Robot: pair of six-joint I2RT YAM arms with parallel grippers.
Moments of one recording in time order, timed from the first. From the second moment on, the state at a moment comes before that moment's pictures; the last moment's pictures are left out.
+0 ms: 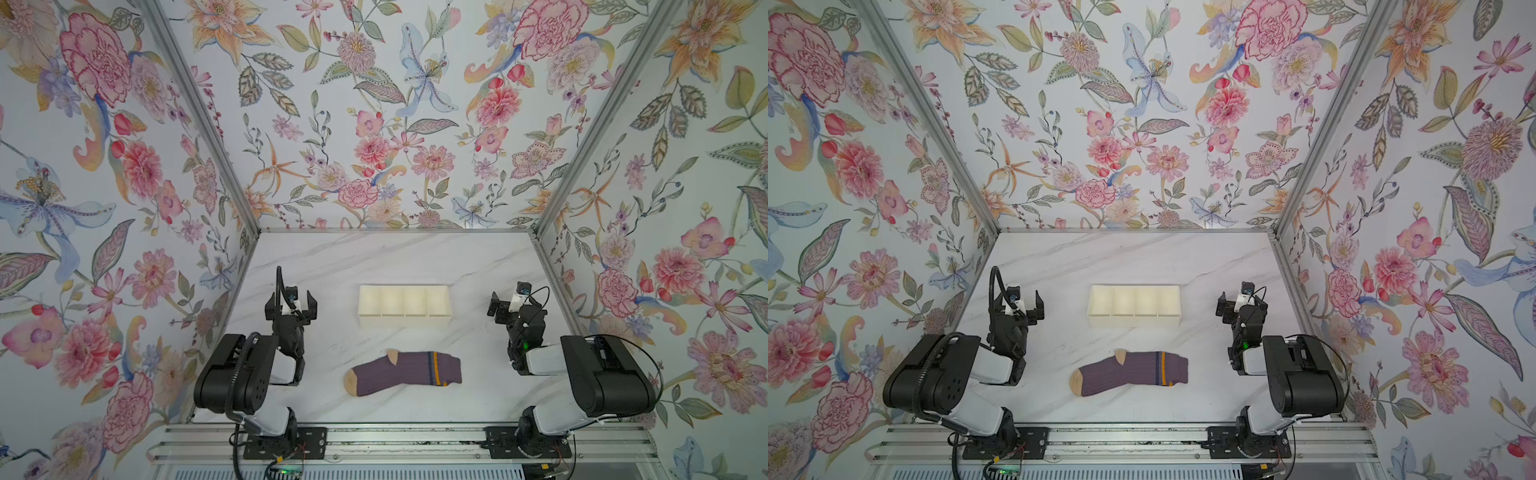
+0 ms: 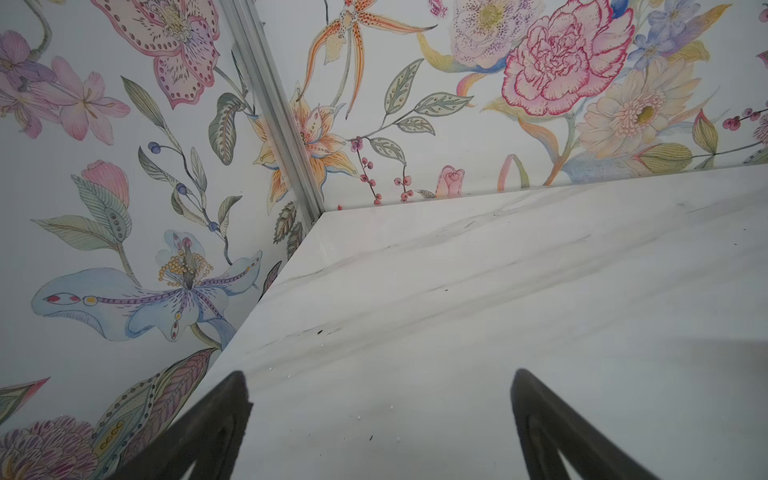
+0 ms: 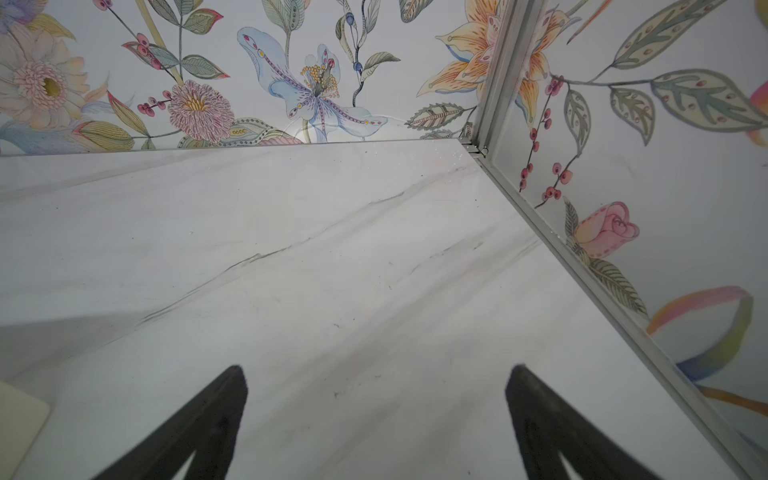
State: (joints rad) left arm -0.07 1.58 0.20 1.30 -0.29 0.18; right arm 0.04 1.55 0.29 1.01 0.18 0.00
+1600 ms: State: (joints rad) left arm -0.27 1.01 0.48 0.51 -0.19 0.05; right arm 0.02 1.02 0.64 0.09 0.06 0.23
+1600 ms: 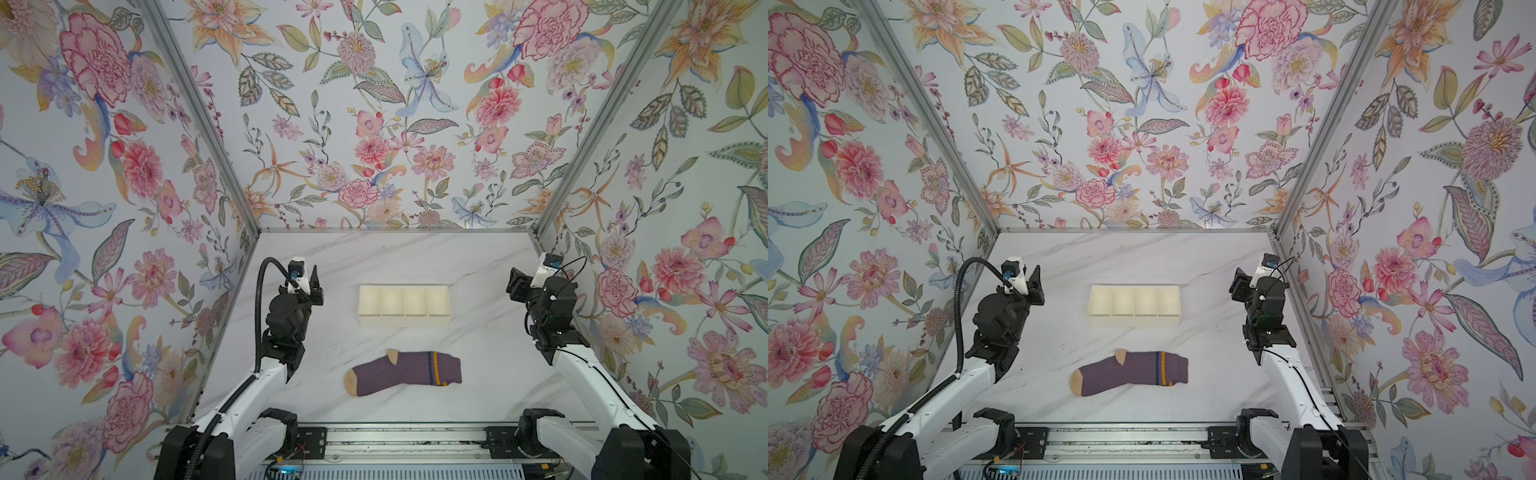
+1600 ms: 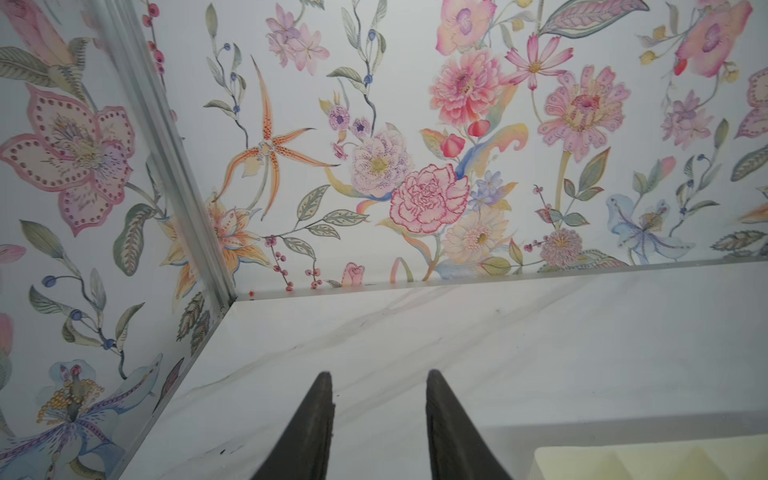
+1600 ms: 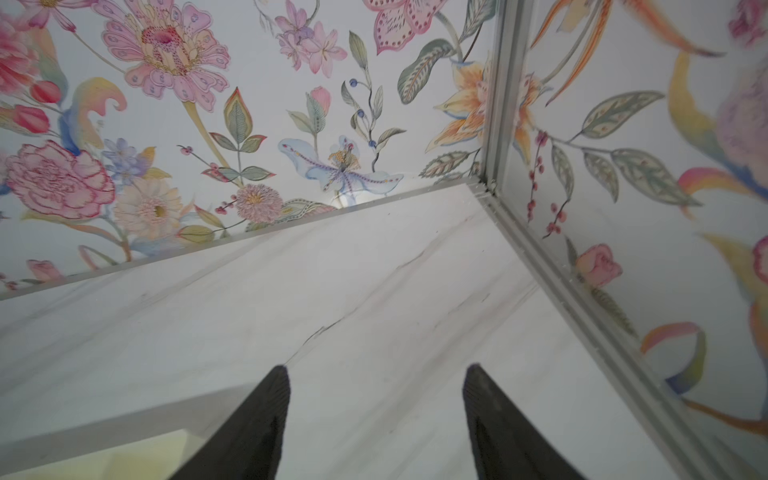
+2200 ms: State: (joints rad) left arm -0.53 0.94 0.52 0.10 -0.21 -0.03; right arm 0.46 0.94 0.60 -0.73 -0.14 0.61
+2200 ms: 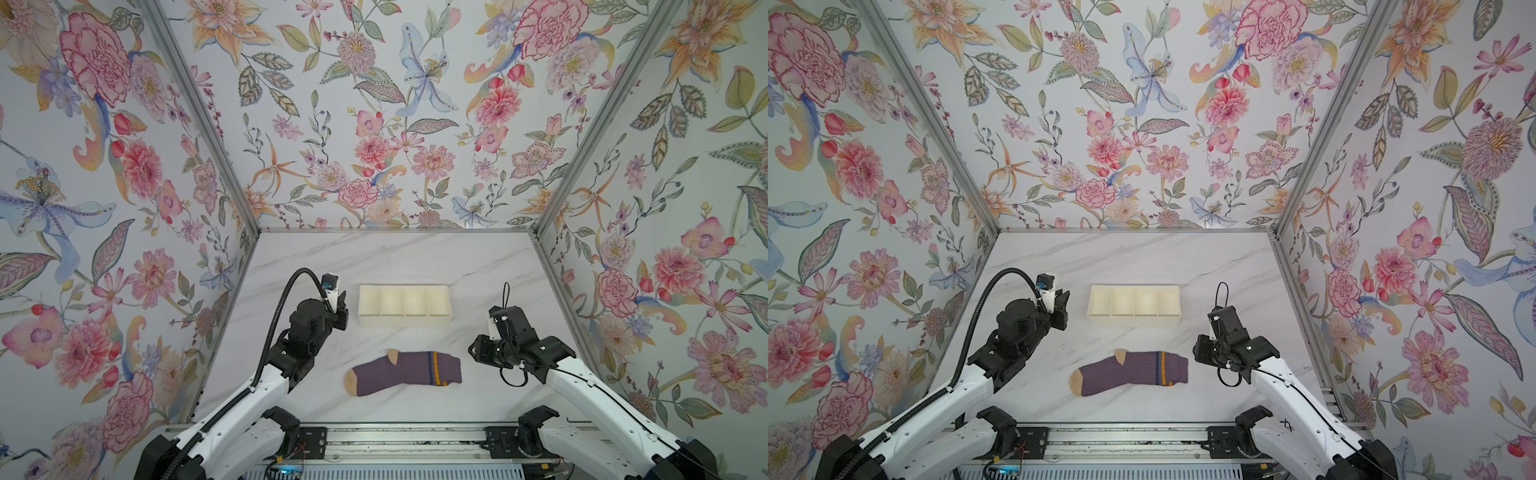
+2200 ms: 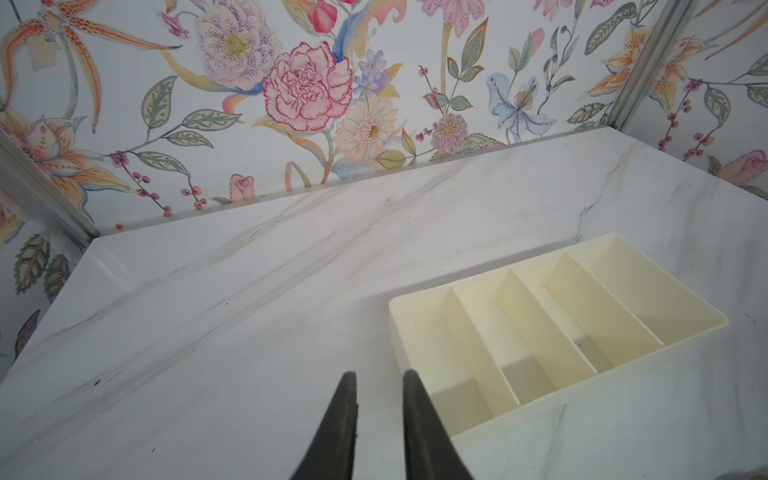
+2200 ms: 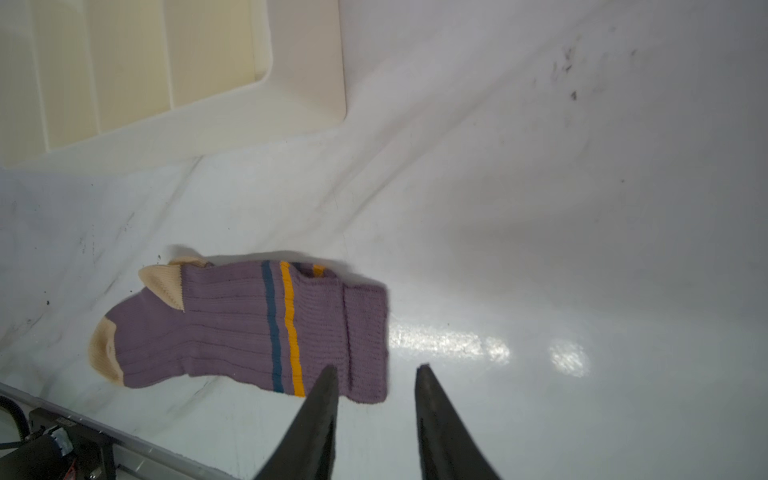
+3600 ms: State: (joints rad) left arm -0.60 1.16 0.56 0.11 -0.18 -0.07; right arm 0.69 1.22 0.54 -0.60 -0.07 0.74
